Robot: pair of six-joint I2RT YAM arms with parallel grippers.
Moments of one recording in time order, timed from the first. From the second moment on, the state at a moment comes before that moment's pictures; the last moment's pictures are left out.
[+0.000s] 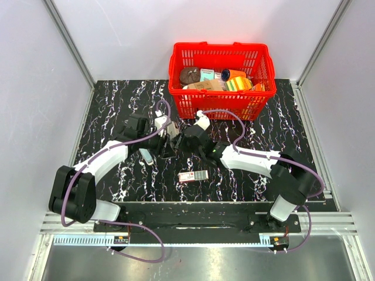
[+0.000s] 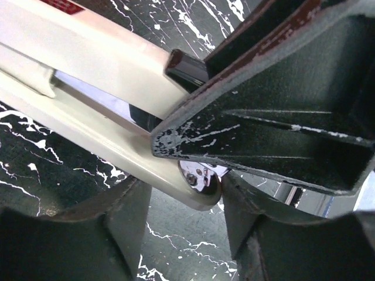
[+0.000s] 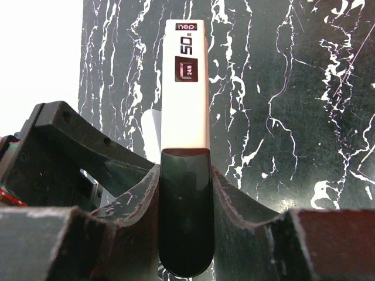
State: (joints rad) left arm -0.32 1.38 0.82 -0.27 0.73 0.09; right arm 0.94 1.68 1.07 0.12 0.29 1.01
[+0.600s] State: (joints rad) left arm -0.28 1.38 0.84 -0.30 0.68 0.13; right arm 0.94 1.68 1.04 0.20 0.23 1.03
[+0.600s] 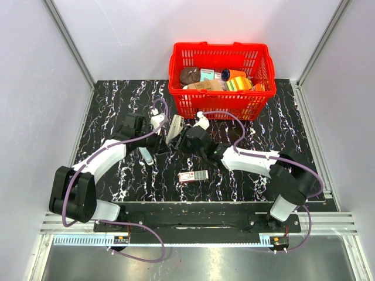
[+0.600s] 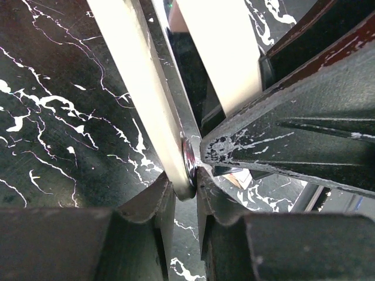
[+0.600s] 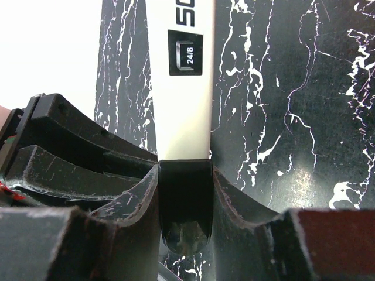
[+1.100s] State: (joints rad) left arm -0.29 1.40 0.84 -0.29 0.54 0.24; right arm 0.93 1.61 0.97 0.20 0.15 0.88
